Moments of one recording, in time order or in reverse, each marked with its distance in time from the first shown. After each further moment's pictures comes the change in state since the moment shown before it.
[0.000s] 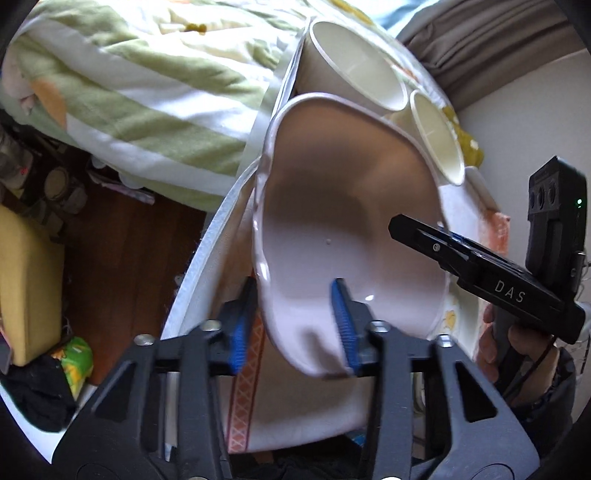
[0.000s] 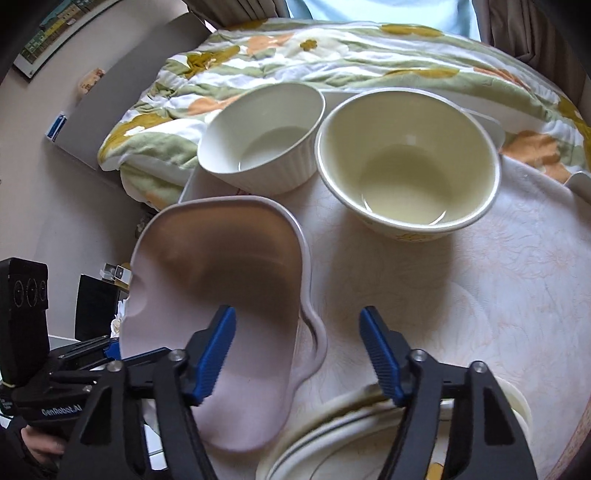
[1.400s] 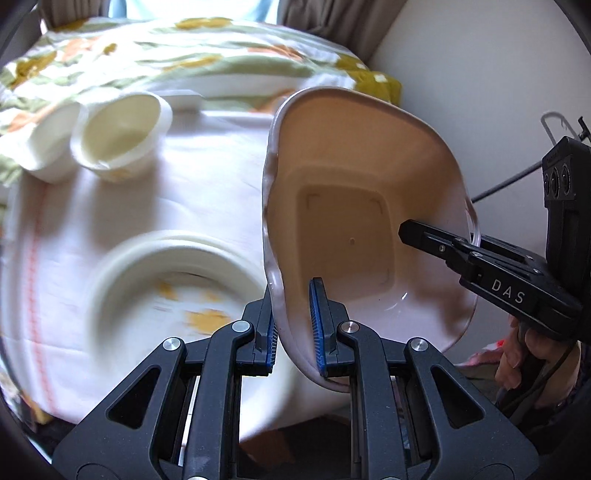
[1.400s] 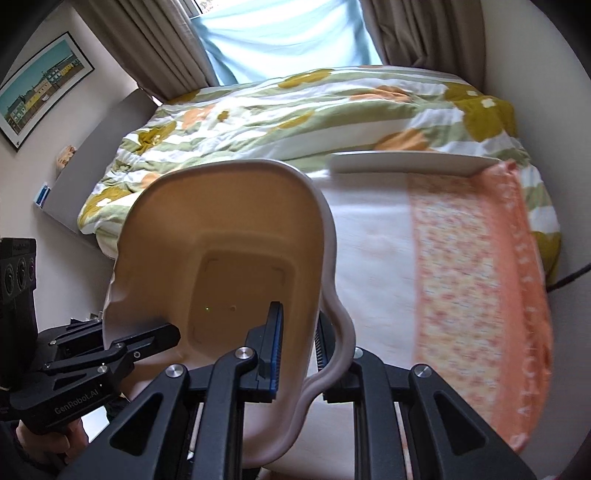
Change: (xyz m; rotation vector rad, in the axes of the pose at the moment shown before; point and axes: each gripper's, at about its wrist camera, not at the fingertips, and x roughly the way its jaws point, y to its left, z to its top) left arm 0.043 -0.326 -0.083 0.381 -0.056 0.026; right arm -0.201 -0.204 -0.115 0.150 -0.215 -0.115
